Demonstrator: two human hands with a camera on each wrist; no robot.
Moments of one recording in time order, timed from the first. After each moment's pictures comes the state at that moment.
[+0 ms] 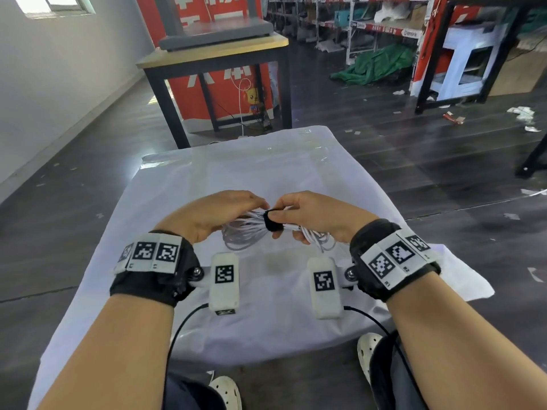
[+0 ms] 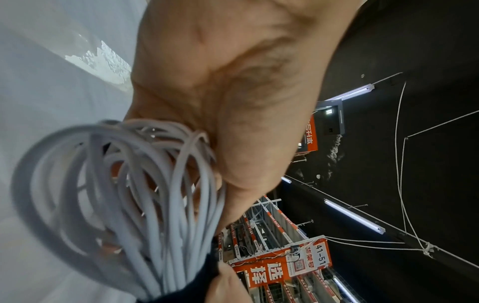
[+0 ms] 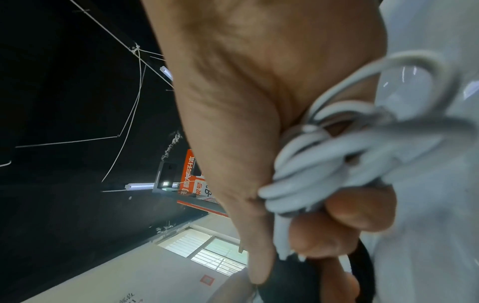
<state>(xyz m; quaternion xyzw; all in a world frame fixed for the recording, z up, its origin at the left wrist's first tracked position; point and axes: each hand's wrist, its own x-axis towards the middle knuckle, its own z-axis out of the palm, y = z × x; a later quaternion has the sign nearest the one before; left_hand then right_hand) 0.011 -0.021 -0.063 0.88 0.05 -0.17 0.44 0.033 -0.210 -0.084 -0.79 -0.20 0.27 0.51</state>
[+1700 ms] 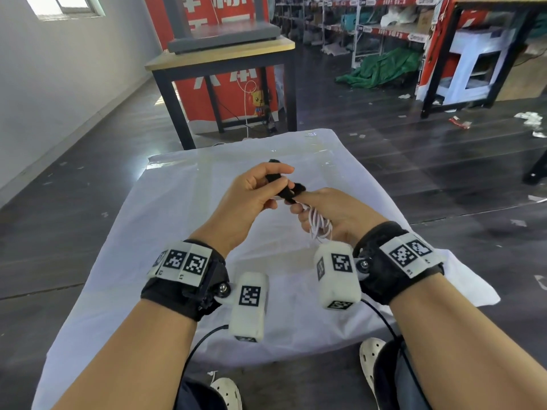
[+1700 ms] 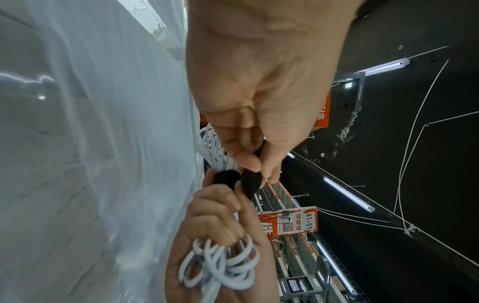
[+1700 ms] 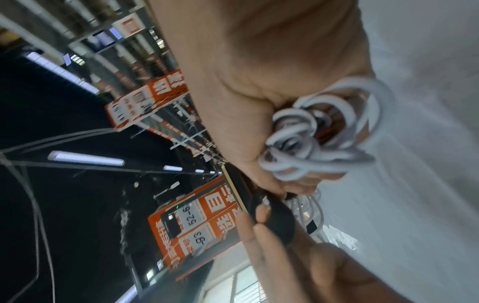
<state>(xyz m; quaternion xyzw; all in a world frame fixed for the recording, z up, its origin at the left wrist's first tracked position) 0.002 -0.057 -0.066 0.75 -0.07 0.04 0.66 0.047 -0.210 -0.091 -0.62 0.00 0.29 0.73</state>
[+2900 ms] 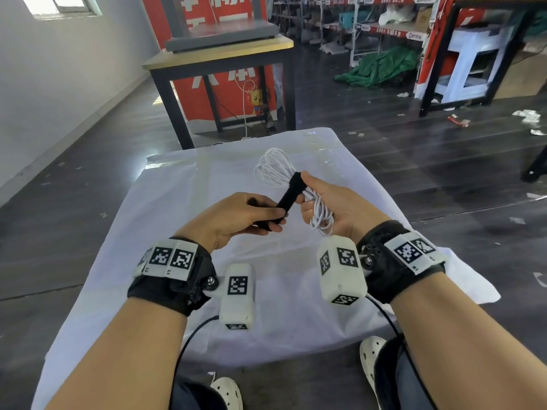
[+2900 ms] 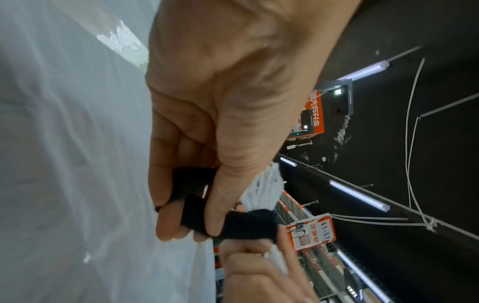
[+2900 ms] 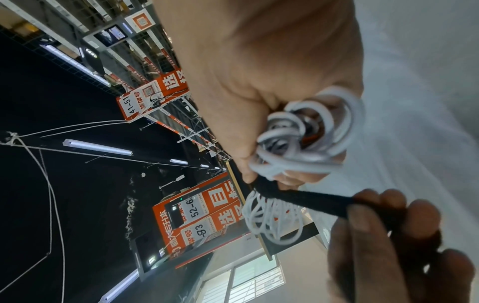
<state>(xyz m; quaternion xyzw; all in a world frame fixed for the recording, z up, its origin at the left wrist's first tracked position) 0.009 -0.033 -0.074 0.81 0.02 -0.16 0.57 0.044 -0.212 -0.083 -0.51 0.09 0.29 0.80</state>
